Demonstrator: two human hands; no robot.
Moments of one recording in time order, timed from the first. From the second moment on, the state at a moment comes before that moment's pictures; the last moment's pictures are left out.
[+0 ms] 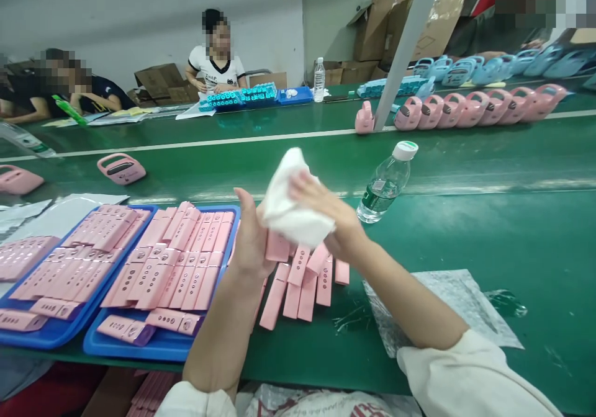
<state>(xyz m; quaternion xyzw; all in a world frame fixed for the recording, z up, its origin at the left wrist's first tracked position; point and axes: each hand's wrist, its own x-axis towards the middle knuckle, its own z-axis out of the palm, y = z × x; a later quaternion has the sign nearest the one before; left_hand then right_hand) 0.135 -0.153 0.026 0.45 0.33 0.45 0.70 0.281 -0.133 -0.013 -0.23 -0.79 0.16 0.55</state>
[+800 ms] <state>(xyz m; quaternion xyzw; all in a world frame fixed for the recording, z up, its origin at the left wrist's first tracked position) 0.149 -0.166 0.022 0.51 0.36 0.47 0.62 0.294 -0.147 0.003 -0.31 -0.61 0.36 0.63</state>
